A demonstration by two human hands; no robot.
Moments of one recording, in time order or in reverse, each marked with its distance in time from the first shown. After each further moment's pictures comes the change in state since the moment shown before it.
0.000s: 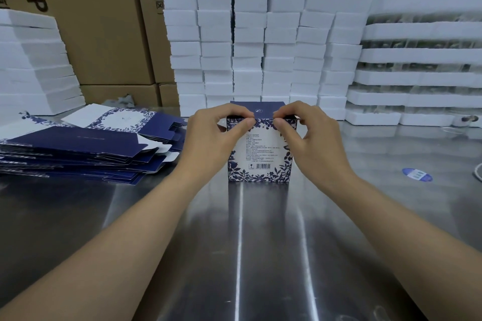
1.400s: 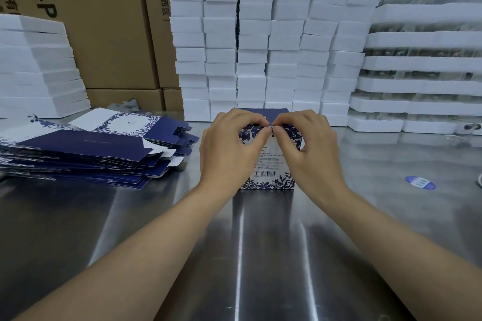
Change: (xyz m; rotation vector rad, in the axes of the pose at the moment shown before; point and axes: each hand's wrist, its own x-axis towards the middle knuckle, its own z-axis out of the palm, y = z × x) left_hand -0.013 0.016 0.026 0.244 0.143 0.108; right_hand -0.009 -0.016 0.009 -0.053 0.053 0.000
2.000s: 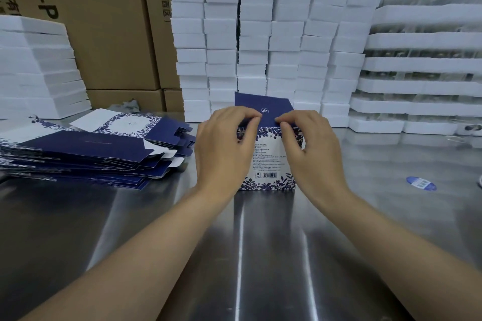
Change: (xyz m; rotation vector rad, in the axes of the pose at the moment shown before) left_hand 0.000 0.000 -0.004 0.128 0.115 0.076; right_hand 0.000 -0.003 0.001 -0.026 0.030 0.055
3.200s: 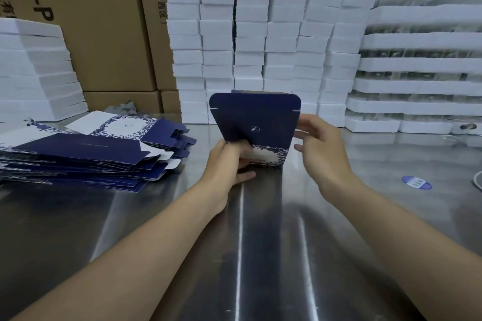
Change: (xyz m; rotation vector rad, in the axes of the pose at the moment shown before) left_hand -0.009 -0.016 0.016 -0.789 -0.305 -0.993; right_hand 0.013 0.017 -0.009 0.406 -0.113 0.550
